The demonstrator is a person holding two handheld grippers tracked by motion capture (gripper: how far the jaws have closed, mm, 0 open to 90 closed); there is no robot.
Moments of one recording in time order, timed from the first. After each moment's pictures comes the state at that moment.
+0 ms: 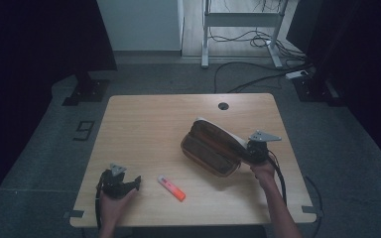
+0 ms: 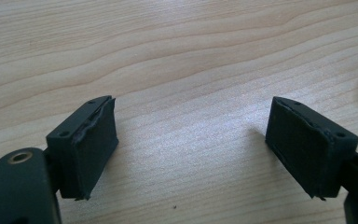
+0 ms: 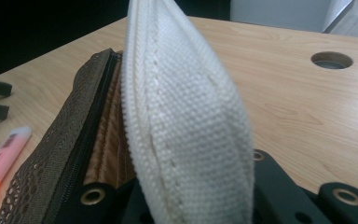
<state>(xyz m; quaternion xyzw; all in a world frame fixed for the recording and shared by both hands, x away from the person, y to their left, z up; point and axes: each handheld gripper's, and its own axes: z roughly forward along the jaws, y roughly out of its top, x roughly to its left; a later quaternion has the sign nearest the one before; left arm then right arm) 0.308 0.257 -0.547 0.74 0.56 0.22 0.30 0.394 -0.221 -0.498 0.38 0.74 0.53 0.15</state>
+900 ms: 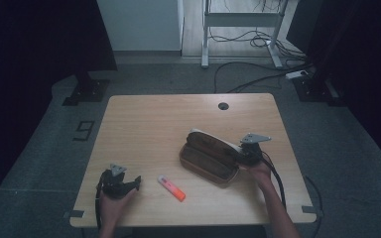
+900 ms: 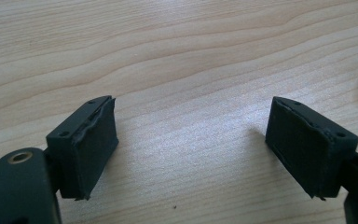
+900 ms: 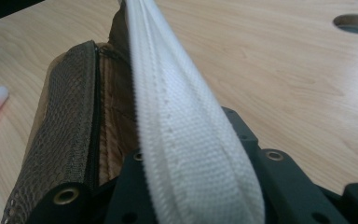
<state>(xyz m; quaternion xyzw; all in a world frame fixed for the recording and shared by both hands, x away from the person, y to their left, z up) 0.308 0.257 -0.547 0.74 0.56 0.22 0.30 0.402 -0.209 -0.518 0.37 0.78 0.47 0.14</state>
